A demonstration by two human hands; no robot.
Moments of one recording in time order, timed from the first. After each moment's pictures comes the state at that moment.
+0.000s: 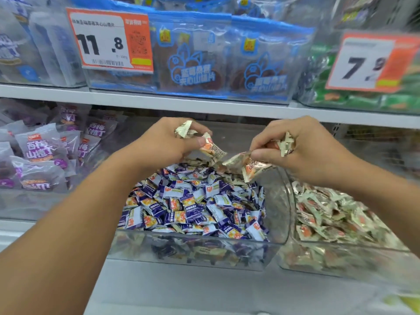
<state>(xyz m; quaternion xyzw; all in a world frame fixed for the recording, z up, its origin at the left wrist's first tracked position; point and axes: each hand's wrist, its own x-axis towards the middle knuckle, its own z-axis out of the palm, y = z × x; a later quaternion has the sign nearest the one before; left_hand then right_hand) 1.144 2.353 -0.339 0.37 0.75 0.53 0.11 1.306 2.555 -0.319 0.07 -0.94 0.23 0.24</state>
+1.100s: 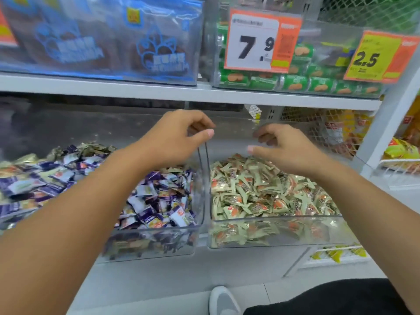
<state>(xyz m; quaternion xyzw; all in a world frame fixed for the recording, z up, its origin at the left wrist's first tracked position) 1.216 2.478 -0.343 0.55 0.75 0.37 0.01 1.382 2.669 -0.350 -0.25 -0.94 0.18 0.16</state>
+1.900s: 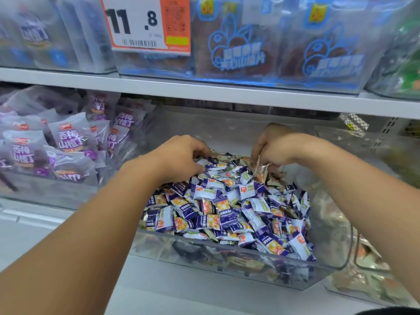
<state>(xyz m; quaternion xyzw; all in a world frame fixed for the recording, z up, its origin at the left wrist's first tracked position) 1.099 2.335 -0.371 0.38 0.91 0.17 0.06 1.171 2.552 -0.354 -0.19 -0.97 0.15 -0.08</state>
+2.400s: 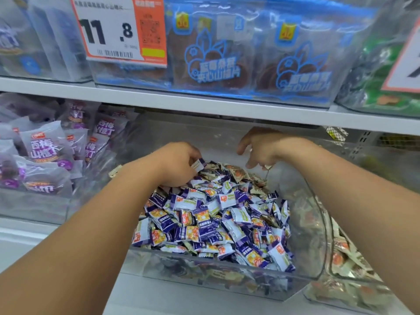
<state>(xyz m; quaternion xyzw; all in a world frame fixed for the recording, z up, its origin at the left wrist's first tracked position) 1.097 2.365 -0.367 0.39 0.91 0.11 0.07 1.164 2.569 -0.339 -0.15 -0.98 0.10 -0.09</state>
